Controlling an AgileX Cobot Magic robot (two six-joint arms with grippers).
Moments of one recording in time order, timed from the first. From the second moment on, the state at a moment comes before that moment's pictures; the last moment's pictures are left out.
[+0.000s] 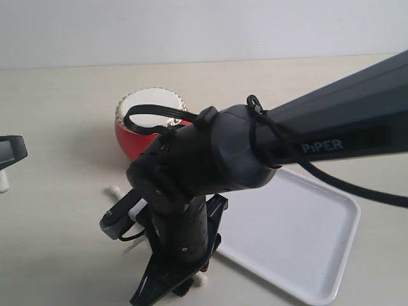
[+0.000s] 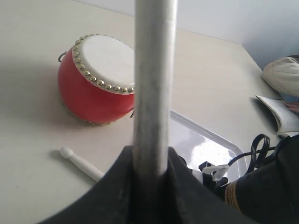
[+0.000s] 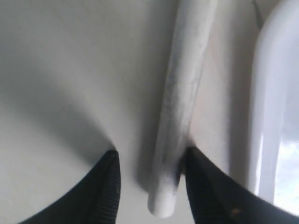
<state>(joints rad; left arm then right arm) -0.19 0.69 -0.36 -1.16 0.50 0.77 1.06 2.05 -1.22 0.00 0.87 0.13</state>
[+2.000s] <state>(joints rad) -0.30 1.44 -1.00 -0.21 0.94 0.21 0.63 1.81 -1.49 0.26 1.23 -0.04</state>
